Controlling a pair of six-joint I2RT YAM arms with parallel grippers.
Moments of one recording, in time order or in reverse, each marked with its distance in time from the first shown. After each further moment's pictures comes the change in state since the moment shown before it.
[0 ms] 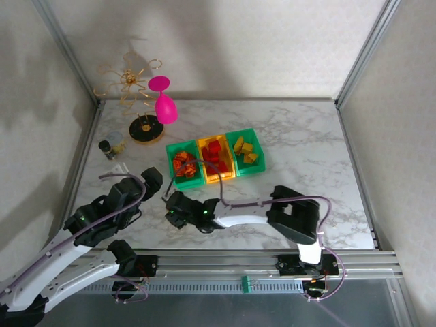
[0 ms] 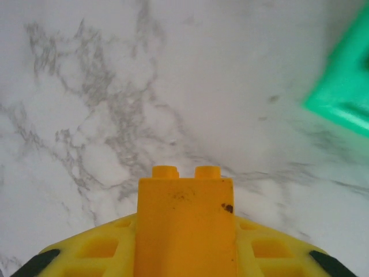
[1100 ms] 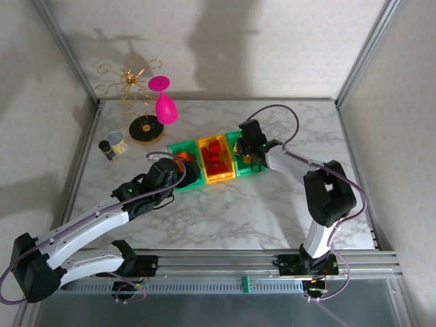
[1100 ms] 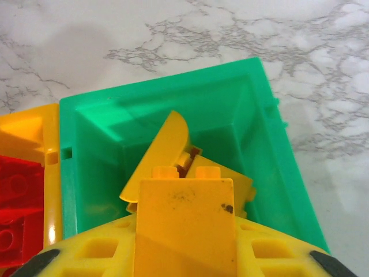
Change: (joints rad) left arm 0.003 0.409 0.001 0.428 0.251 0.171; right arm -0.743 -0.079 0.057 -0.155 0.036 -0.021
